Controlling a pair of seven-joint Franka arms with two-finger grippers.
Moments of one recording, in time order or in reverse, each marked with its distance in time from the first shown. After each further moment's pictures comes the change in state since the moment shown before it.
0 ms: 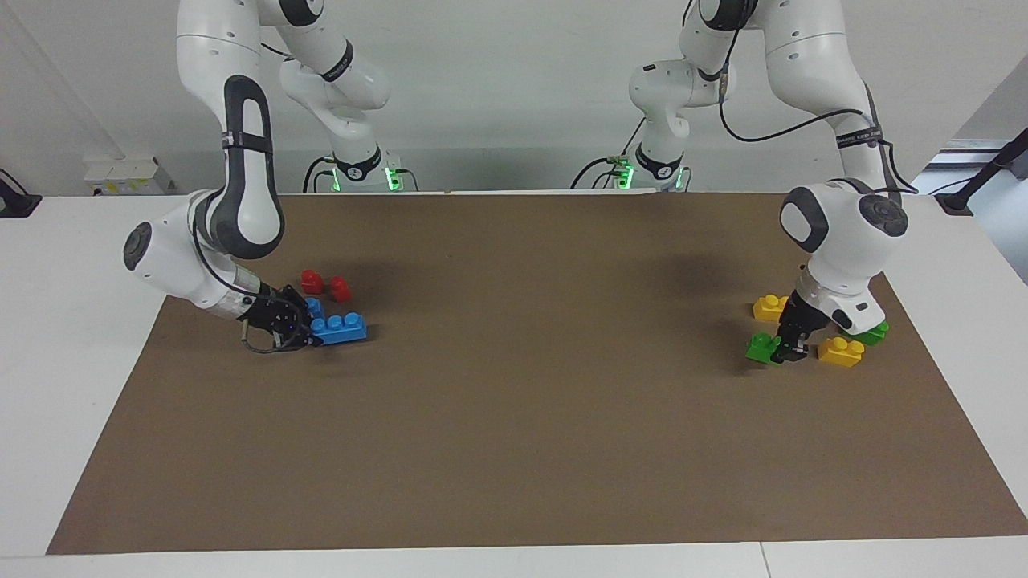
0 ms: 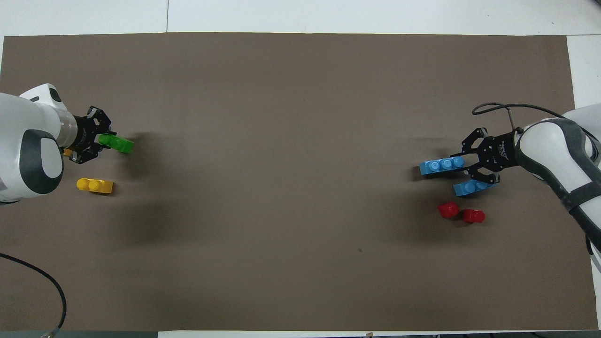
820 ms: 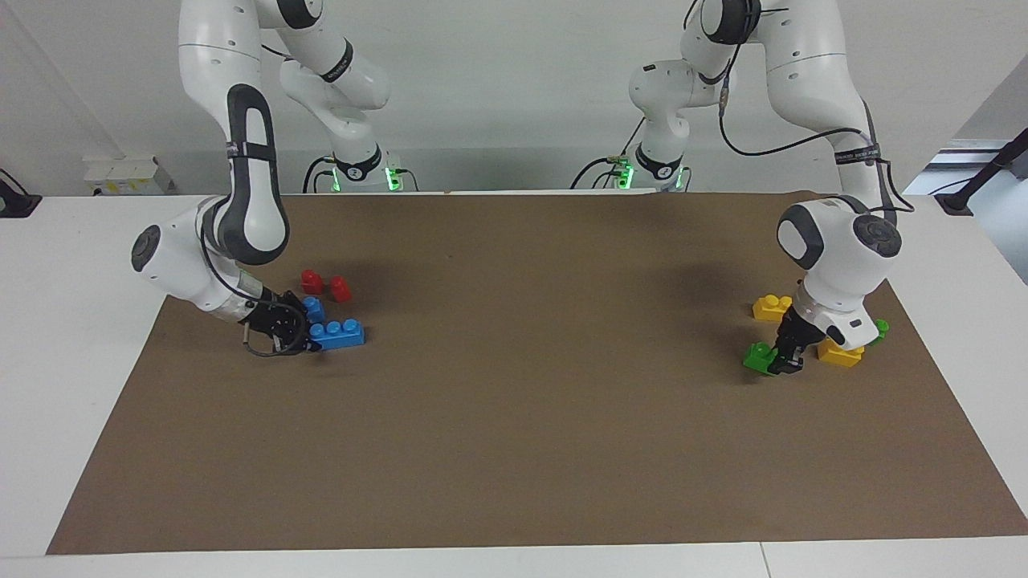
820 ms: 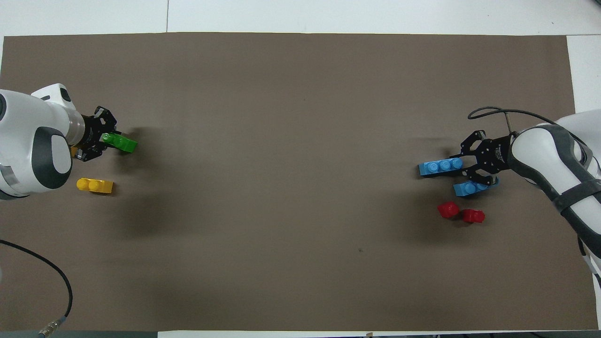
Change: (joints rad) left arm 0.000 0.051 0.000 0.017 0.007 0.023 0.059; right arm 0.001 0.008 0.006 -0.035 0.000 0.068 -0.012
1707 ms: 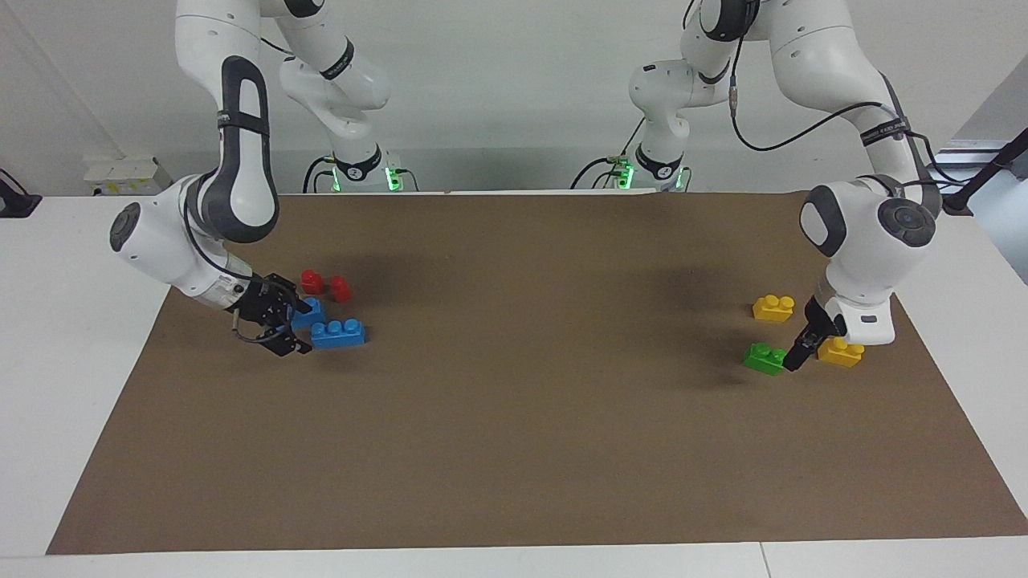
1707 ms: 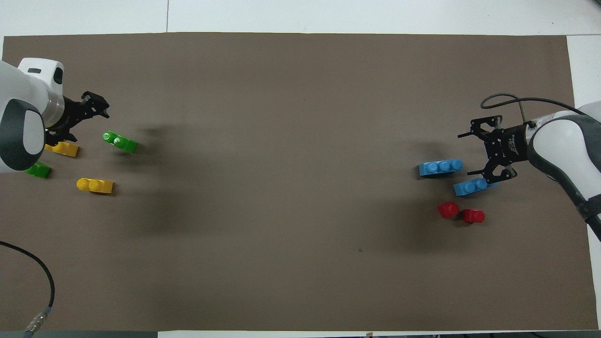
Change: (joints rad) left arm -0.003 -0.038 -0.014 0.186 0.137 -0.275 0.387; right arm 0.002 -0.085 0.003 0.054 -0.006 -0.098 0.003
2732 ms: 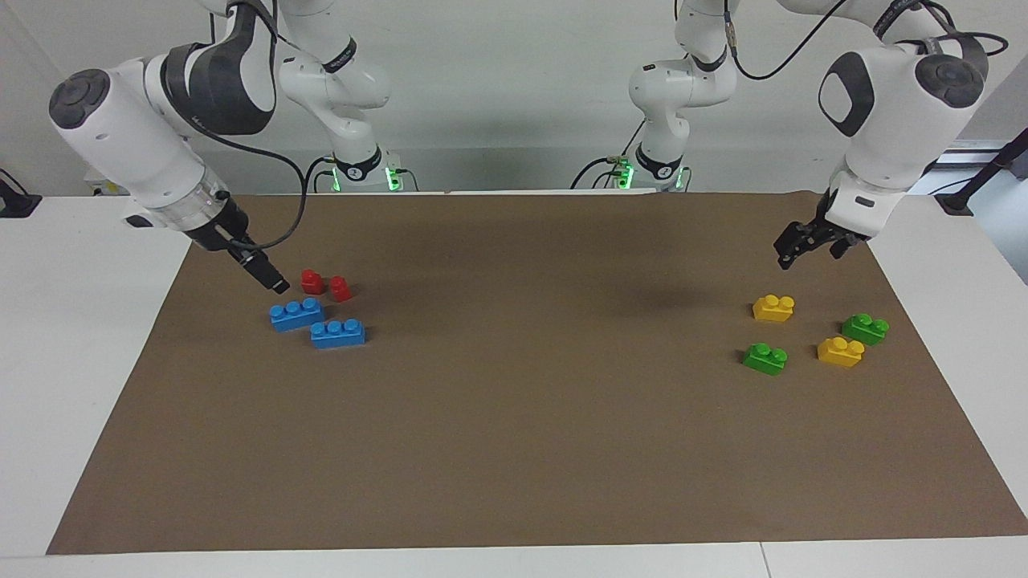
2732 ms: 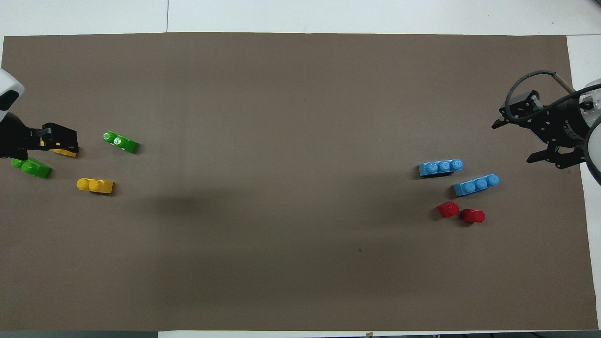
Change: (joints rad) left arm -0.014 -0.318 -0.031 0.003 -0.022 -0.390 0.455; right arm 0.069 -0.145 0.019 0.306 -0.342 -0.383 -0.275
